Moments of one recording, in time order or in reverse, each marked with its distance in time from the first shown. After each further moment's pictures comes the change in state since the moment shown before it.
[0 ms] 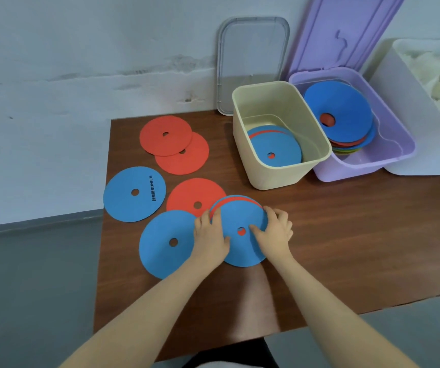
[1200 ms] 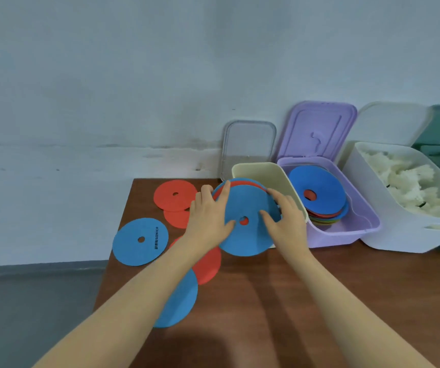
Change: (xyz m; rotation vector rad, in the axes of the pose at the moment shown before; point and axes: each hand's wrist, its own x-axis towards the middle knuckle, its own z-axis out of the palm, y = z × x) left_hand 0.010 0.074 -0.141 0.212 0.466 0.259; right_hand 0.004 -0.084 -0.136 0.208 0.401 -0.722
